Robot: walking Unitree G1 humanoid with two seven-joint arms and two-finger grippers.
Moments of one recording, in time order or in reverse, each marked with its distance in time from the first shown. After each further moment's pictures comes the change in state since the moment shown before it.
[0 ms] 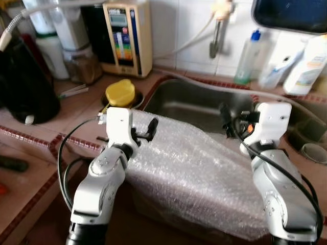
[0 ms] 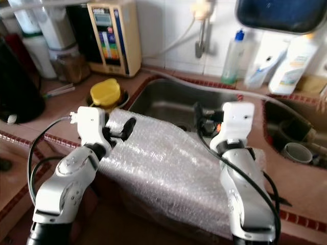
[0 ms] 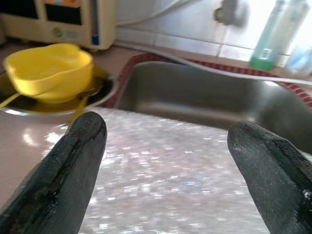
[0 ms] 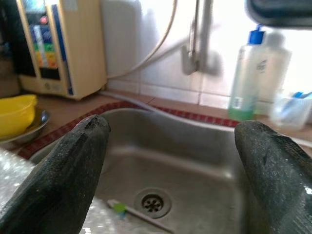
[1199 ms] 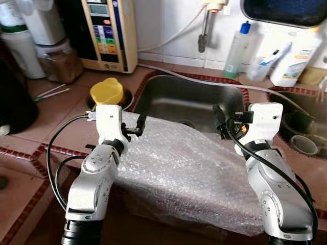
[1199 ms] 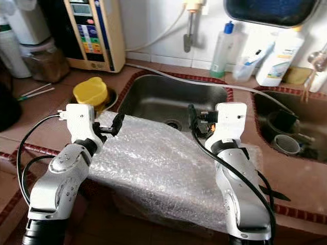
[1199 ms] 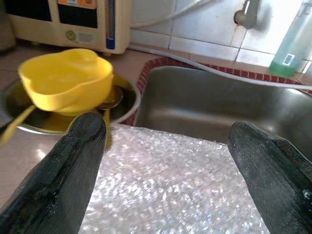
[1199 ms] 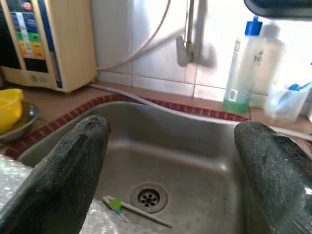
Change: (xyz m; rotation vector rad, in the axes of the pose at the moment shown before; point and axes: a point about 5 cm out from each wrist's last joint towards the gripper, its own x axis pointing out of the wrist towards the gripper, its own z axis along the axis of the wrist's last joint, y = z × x) left arm 0.000 0.014 0.004 0.019 -0.026 0.087; right arm 0.001 0.005 -0.002 0.009 0.017 0.024
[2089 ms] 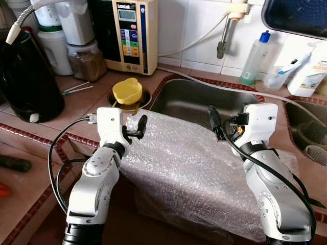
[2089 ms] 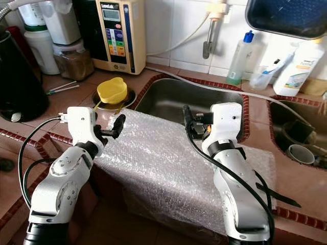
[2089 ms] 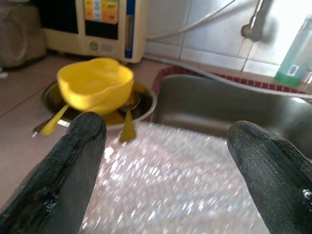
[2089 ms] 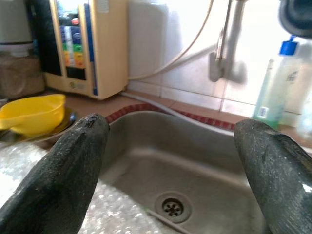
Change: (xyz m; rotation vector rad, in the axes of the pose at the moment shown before) left arm -0.003 -0.003 -0.005 -0.009 0.003 -0.009; right arm -0.001 0.005 -0.001 -0.016 -0.008 0.040
